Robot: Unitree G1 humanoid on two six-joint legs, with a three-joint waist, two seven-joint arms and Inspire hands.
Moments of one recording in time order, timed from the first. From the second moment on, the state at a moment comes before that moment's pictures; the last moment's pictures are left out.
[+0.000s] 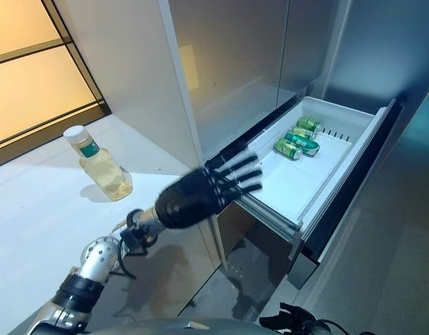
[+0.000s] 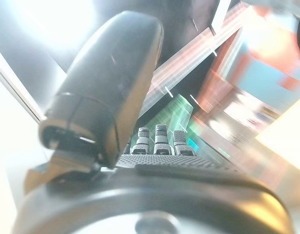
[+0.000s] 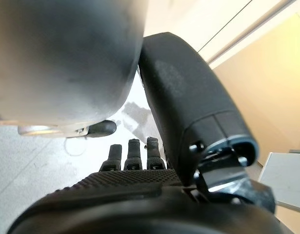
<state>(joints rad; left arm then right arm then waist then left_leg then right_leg) -0.17 0.36 -0.18 -0.13 -1.32 0.42 -0.91 0.04 -0.26 0.25 1.14 0.33 0.07 0.11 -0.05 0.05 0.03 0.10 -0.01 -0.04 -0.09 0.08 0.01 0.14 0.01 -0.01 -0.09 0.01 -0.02</state>
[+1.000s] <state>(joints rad) -0.21 0.44 -0.02 -0.21 -0.24 -0.38 0.21 0.07 -0.24 0.25 1.18 0.37 0.04 0.07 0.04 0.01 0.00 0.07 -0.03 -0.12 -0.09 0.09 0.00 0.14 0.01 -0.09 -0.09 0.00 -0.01</state>
